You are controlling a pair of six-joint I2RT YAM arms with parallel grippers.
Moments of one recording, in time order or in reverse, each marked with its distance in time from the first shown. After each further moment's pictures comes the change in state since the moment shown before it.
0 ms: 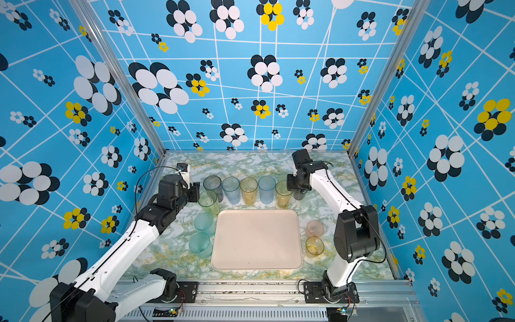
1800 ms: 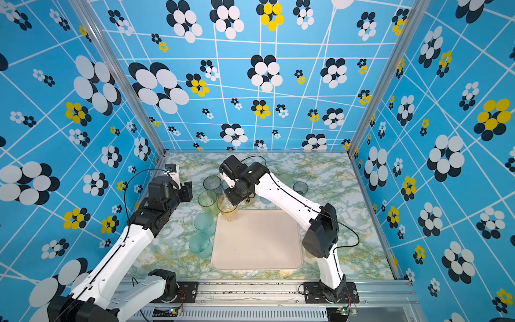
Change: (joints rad) left arm 0.111 -0.061 -0.027 -0.008 0.046 -0.035; right arm 0.596 0.290 0.595 -0.253 0.027 -0.153
